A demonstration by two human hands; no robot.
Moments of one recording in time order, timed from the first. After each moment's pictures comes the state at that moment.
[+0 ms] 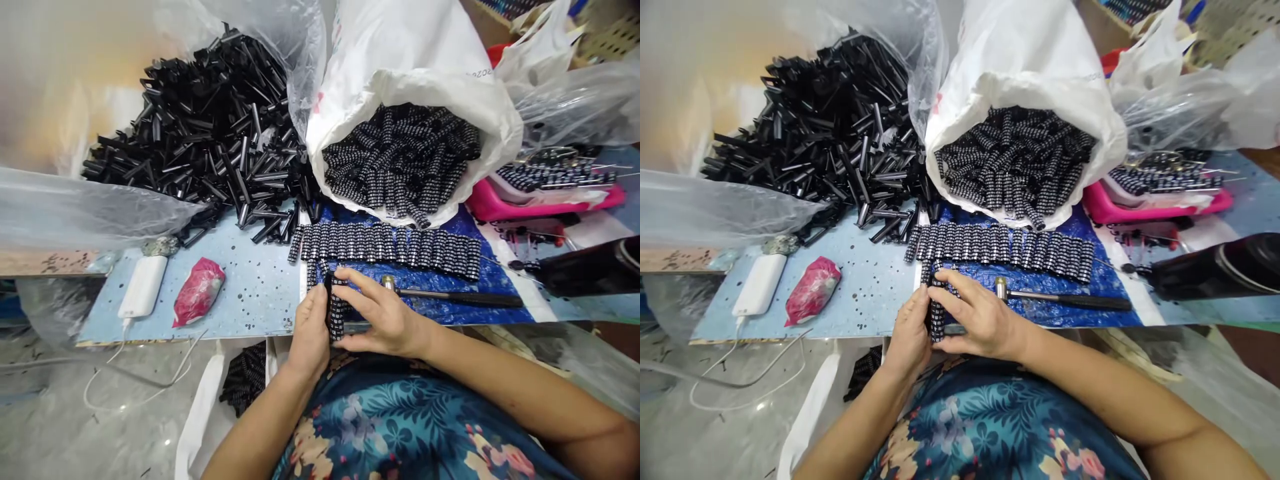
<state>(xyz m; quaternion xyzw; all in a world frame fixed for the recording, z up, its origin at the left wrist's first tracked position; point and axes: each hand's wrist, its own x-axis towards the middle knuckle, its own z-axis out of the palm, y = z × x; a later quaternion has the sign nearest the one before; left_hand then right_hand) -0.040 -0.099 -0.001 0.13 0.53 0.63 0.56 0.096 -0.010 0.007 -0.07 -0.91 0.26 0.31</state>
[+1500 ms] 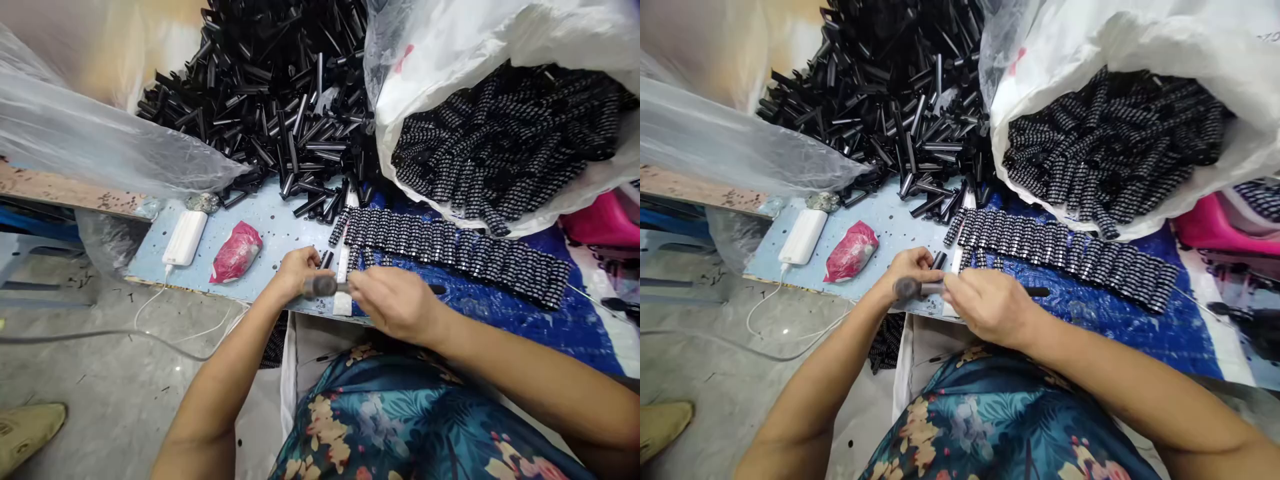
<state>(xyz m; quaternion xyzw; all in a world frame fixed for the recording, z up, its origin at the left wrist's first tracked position) -0.181 -0.089 -0.047 0.38 0.76 0.28 0.45 0.026 -0.015 0.008 -0.07 -0.97 0.12 0.22</state>
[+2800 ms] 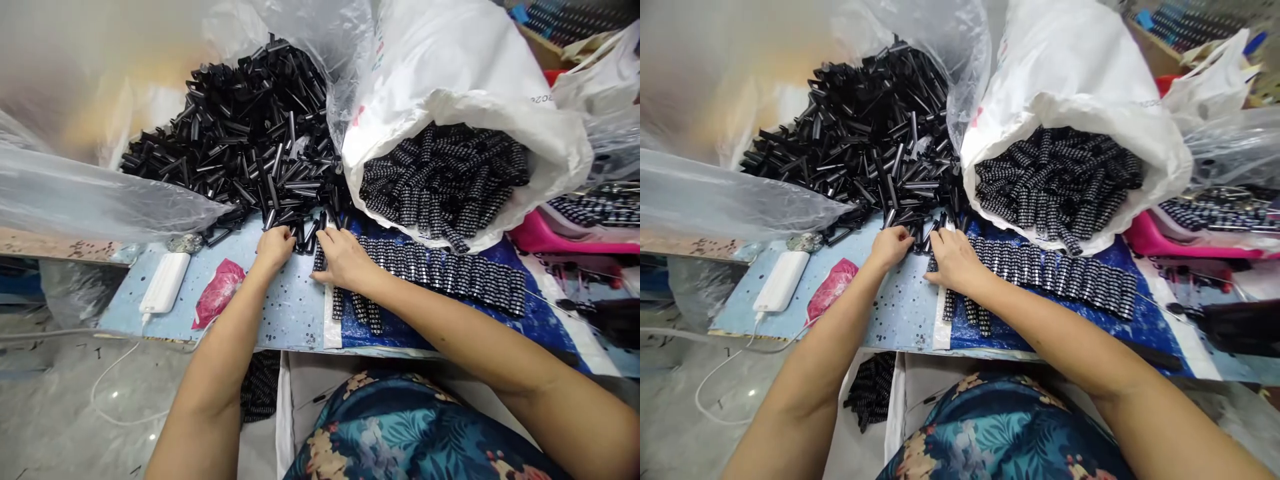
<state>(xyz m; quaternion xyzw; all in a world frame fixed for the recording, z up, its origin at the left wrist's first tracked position) -0.242 0.022 -0.045 0.46 0.86 0.13 0.18 -0.050 0.058 -0.015 -0.25 -0.95 0.14 0.11</state>
